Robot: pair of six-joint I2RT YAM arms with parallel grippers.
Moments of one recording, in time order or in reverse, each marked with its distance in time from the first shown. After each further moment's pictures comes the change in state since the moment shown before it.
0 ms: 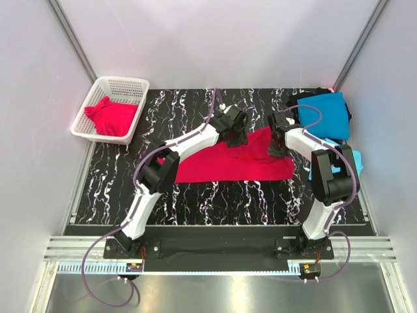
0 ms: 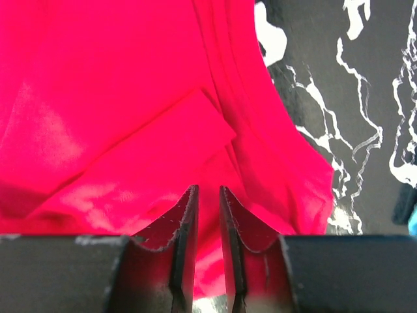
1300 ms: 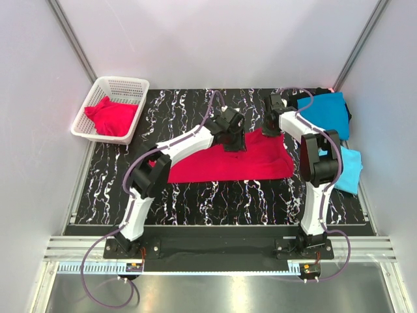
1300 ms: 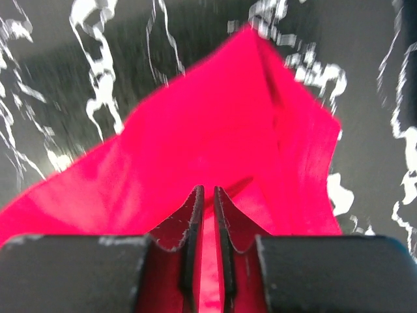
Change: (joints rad) left arm -0.010 -0.144 -0.159 -0.005 0.121 0.119; right arm -0.026 0.289 0.403 0.031 -0.061 -0.068
